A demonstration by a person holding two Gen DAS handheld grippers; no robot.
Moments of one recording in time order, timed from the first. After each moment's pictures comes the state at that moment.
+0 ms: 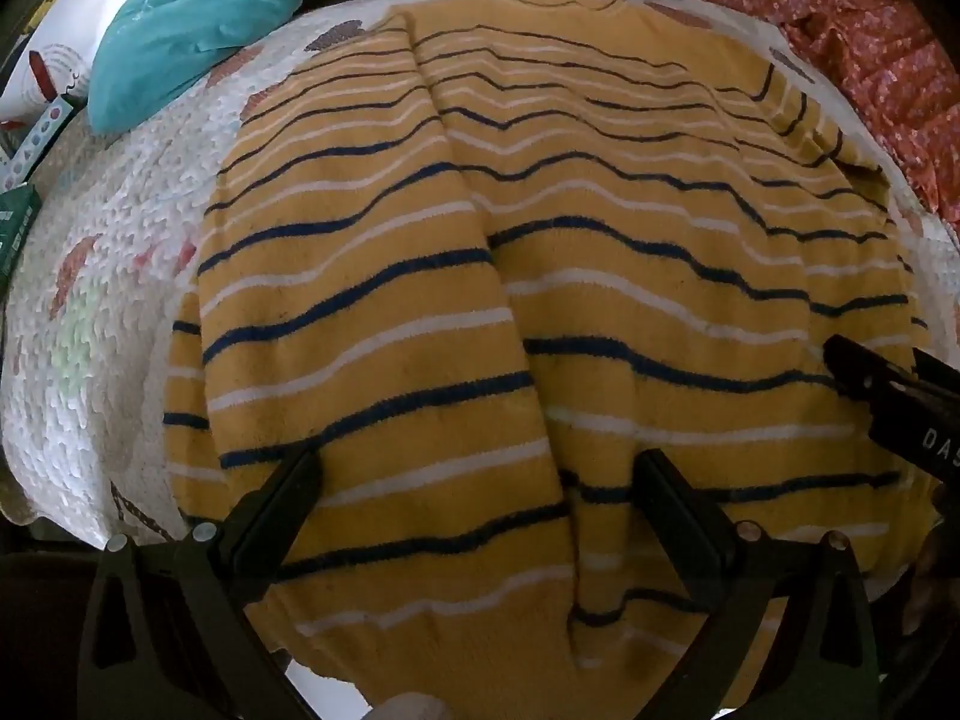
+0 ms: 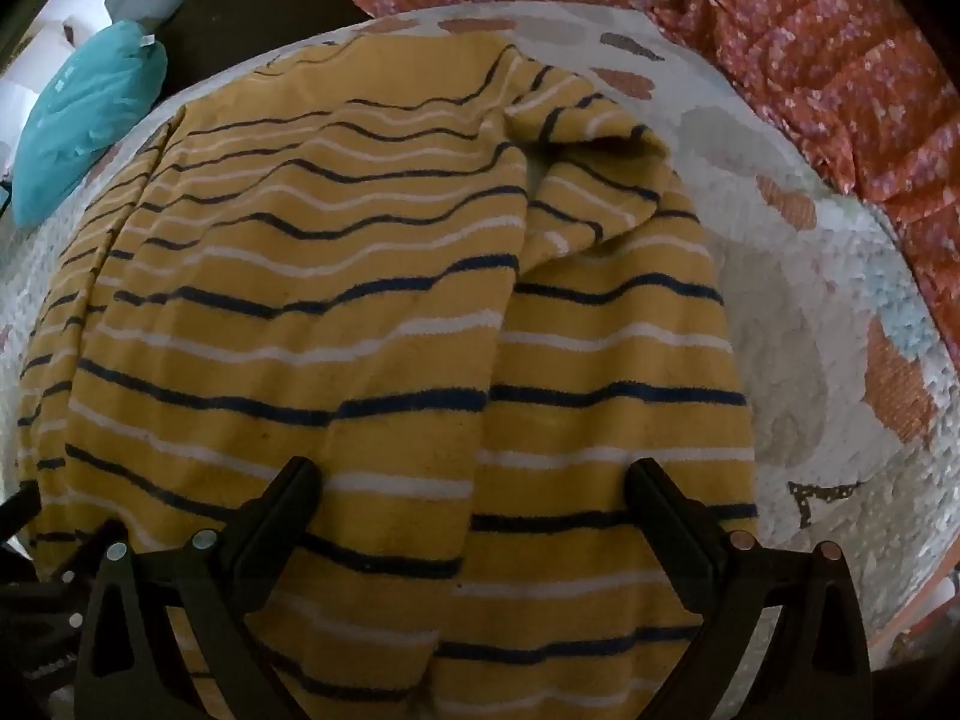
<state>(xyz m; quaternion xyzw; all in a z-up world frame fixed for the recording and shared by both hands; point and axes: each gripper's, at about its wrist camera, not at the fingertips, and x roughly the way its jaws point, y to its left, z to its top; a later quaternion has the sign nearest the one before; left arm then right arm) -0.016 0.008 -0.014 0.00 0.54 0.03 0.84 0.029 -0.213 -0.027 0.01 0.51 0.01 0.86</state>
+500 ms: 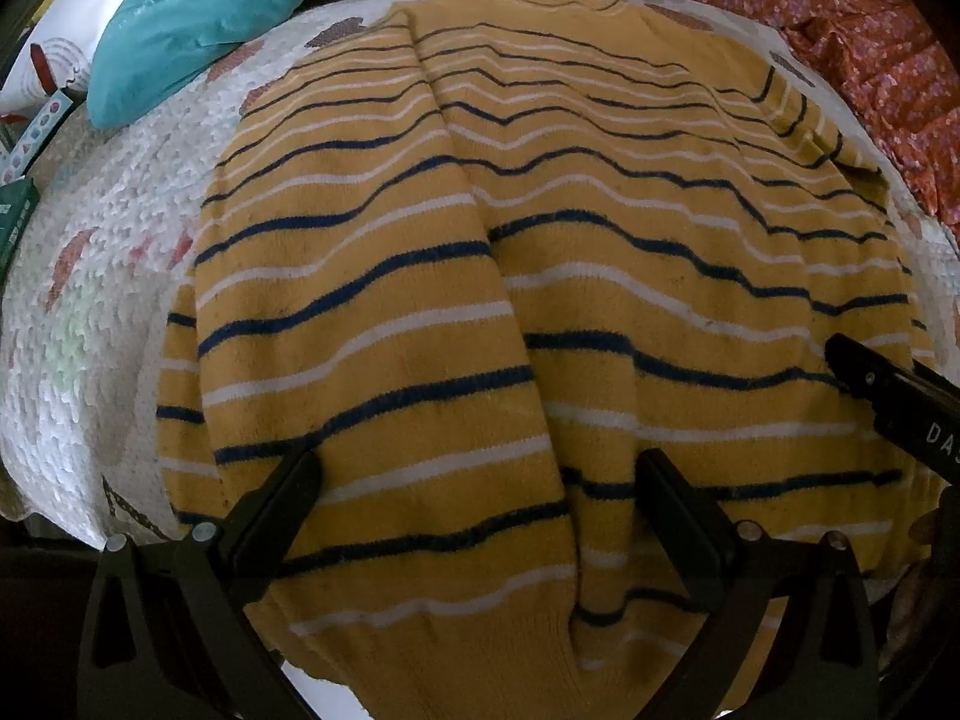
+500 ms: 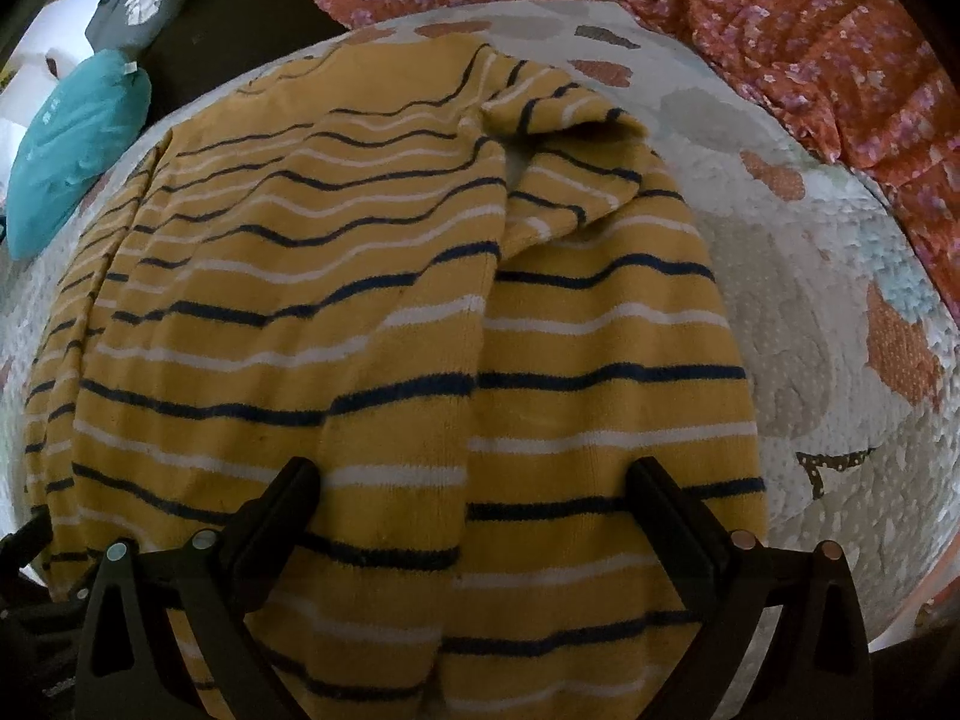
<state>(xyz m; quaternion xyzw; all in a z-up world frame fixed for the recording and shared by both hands) -0.010 0.015 -0.004 -0.02 0.55 0.03 0.84 0.011 -0.214 -0.028 0.04 0.50 -0.01 0.87</state>
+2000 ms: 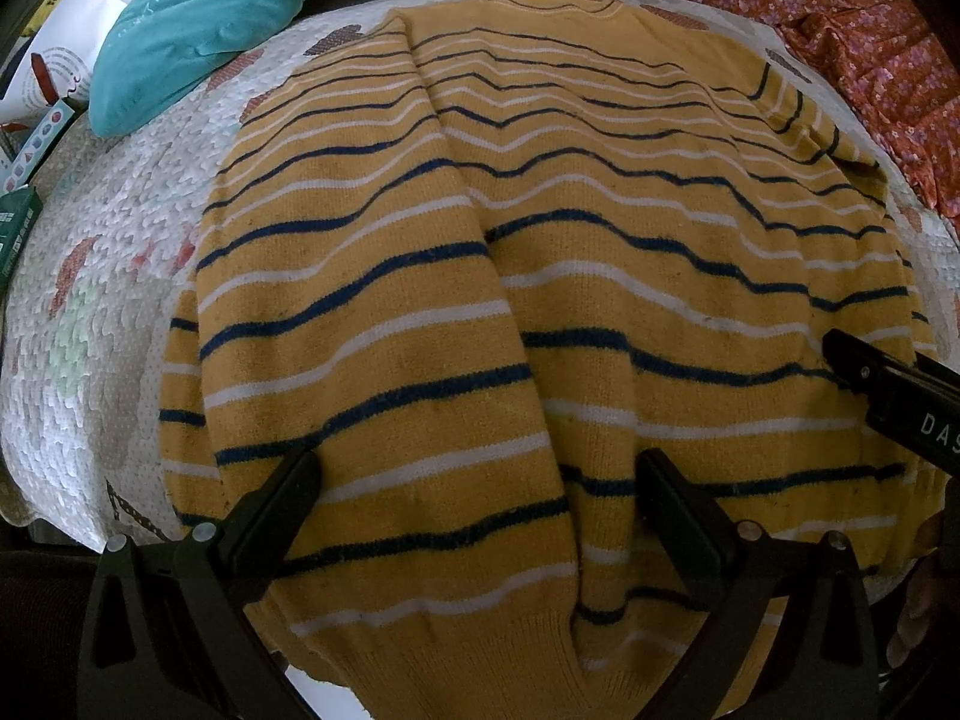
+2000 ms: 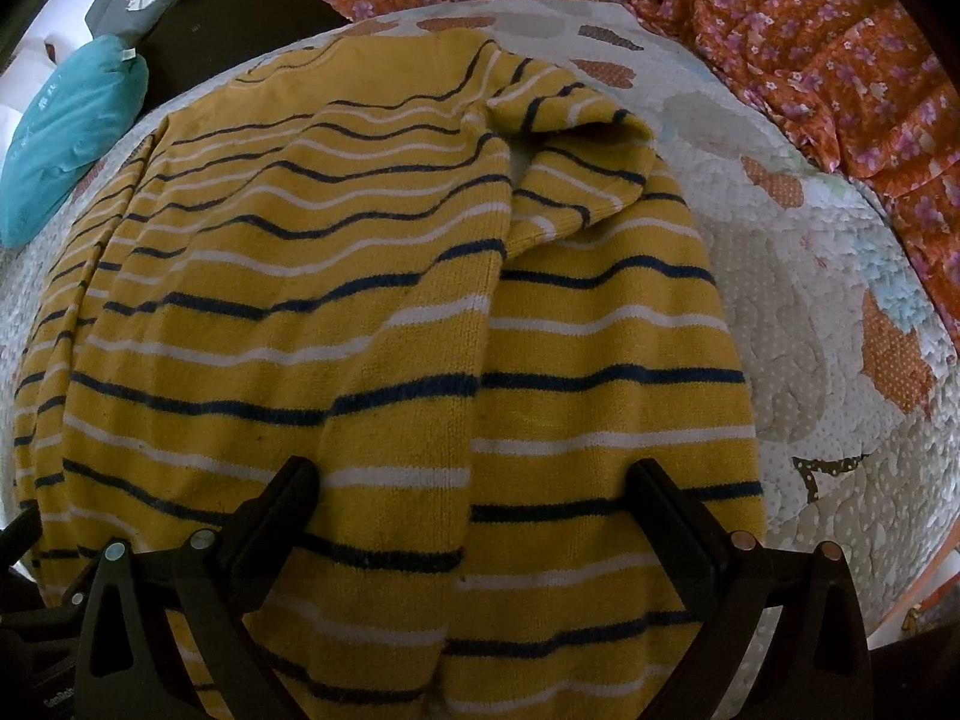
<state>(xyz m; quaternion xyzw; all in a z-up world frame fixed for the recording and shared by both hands) -0.002 0.005 -0.021 0.00 0.54 0.04 0.84 0.024 -0.214 -0.020 0.02 0.52 -0.01 0.85</state>
